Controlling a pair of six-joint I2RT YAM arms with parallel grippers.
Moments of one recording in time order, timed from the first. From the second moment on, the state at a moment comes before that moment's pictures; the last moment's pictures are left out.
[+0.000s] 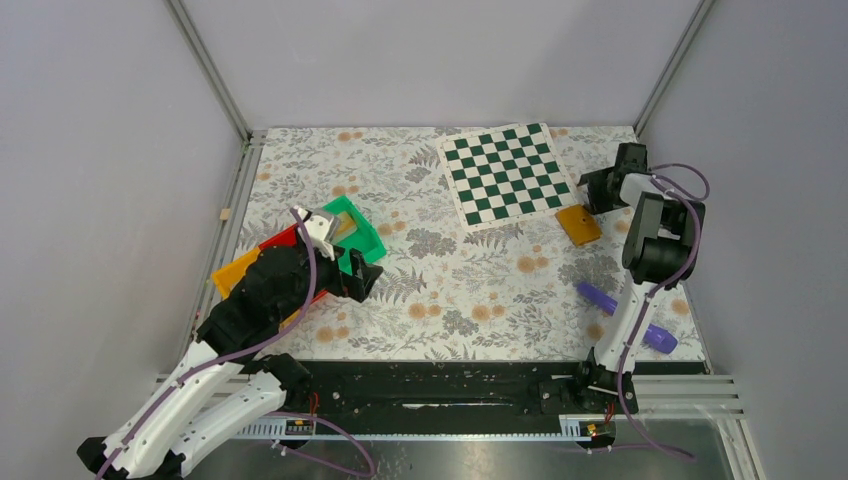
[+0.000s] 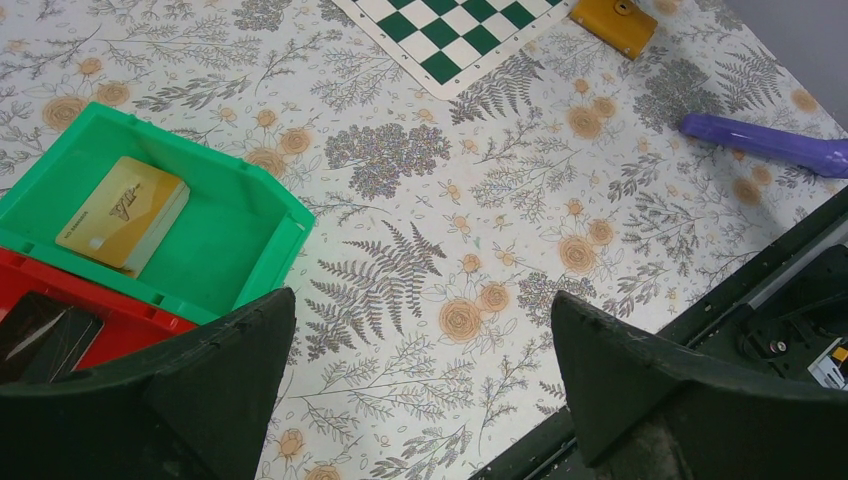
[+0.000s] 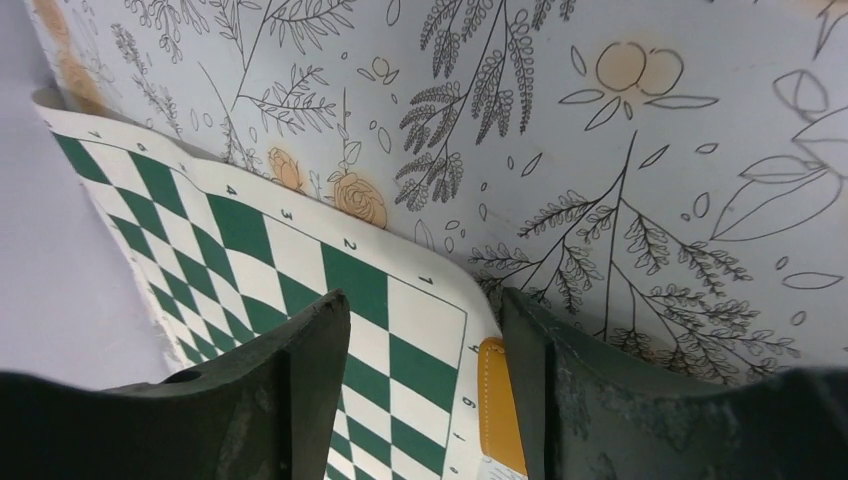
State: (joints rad) left arm -0.67 0.59 0.79 -0.52 -0.03 -0.23; right arm -0.24 2.12 1.48 -0.35 -0.06 1.08
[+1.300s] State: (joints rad) left arm -0.68 0.56 0.79 -0.52 -0.03 -0.23; right arm -0.14 1.84 1.33 -0.63 0.02 0.48
